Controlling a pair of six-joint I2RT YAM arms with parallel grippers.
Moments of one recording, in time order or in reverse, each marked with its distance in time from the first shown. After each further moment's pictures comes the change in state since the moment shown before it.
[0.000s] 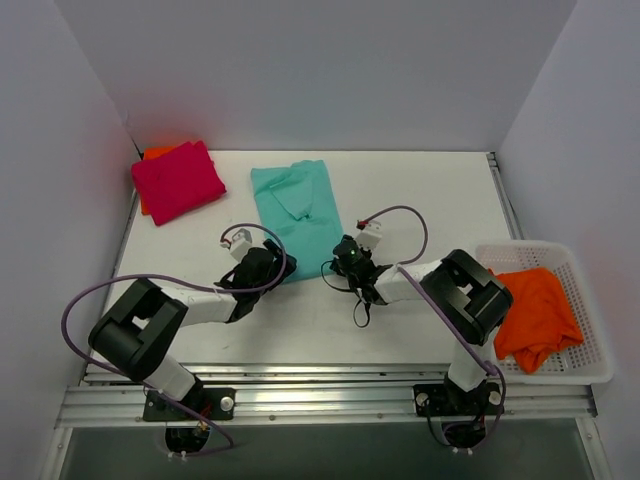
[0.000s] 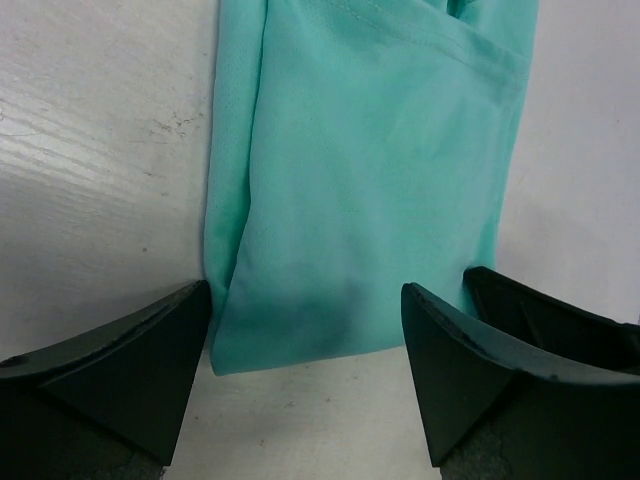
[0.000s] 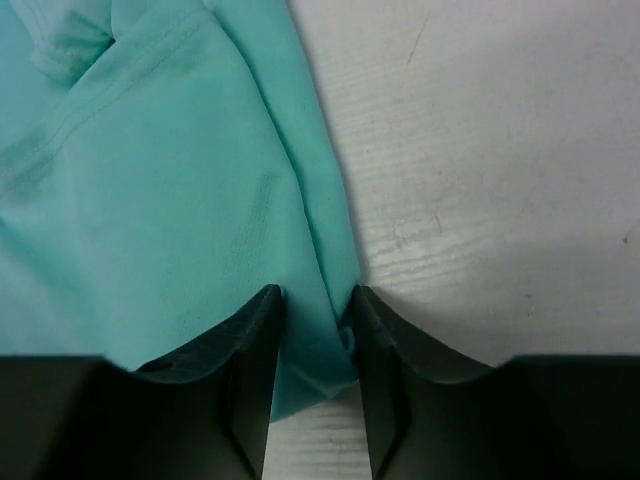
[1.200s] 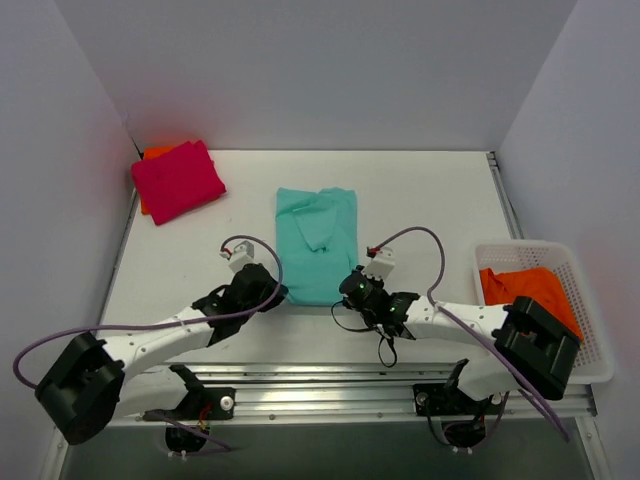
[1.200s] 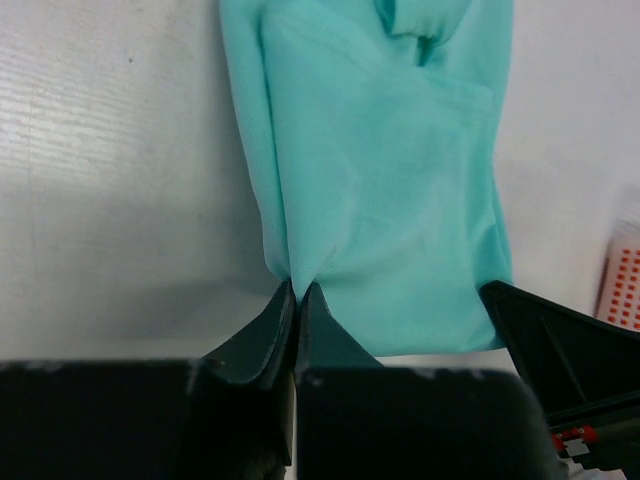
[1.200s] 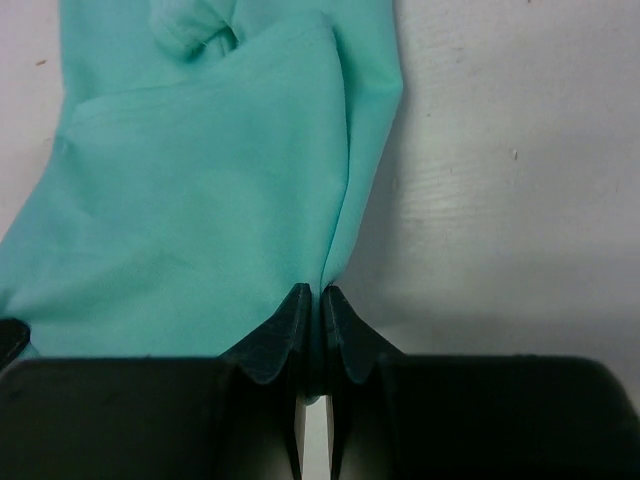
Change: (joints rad) left arm -0.136 -0.330 -0.054 -0.336 0.025 0.026; right arm 0.180 -0.385 -0.182 -0.324 0.056 0.156
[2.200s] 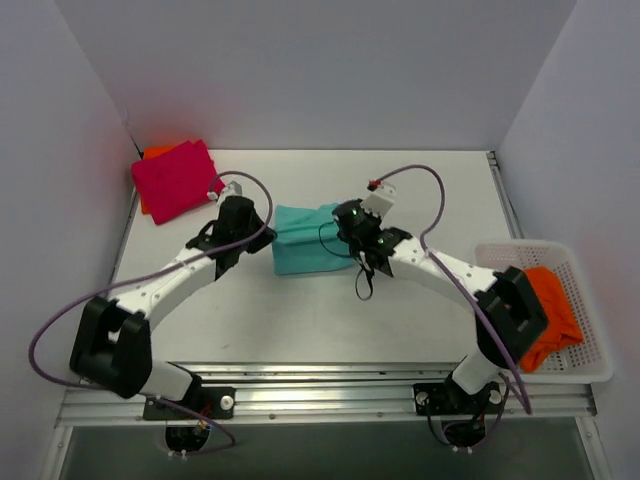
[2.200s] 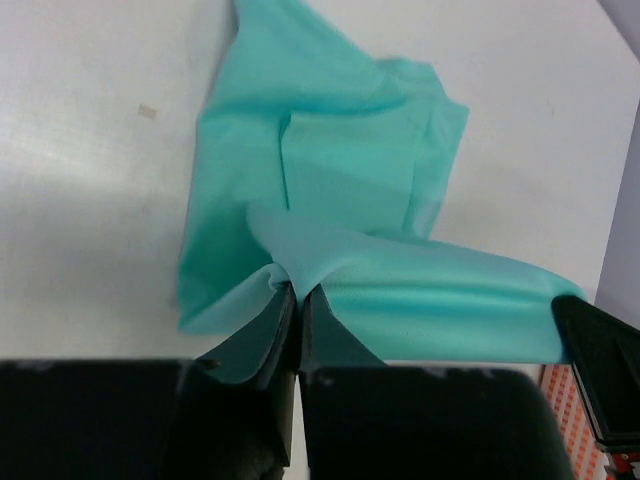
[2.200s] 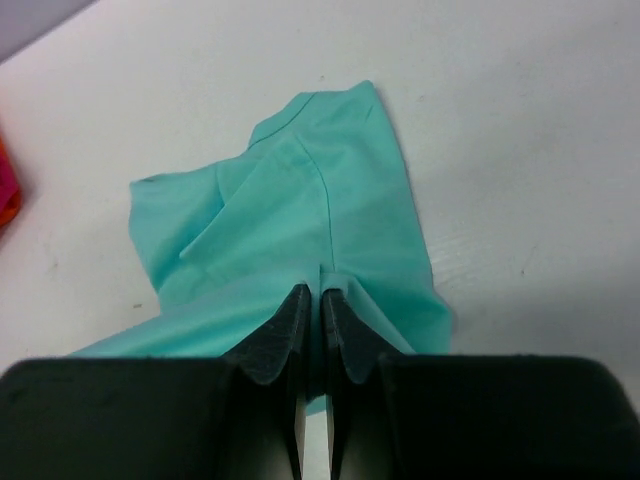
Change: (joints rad) left arm 0.274 0.140 0.410 -0.240 0.153 0.157; right arm -0.158 0.100 0.449 -0.249 0.074 -0.072
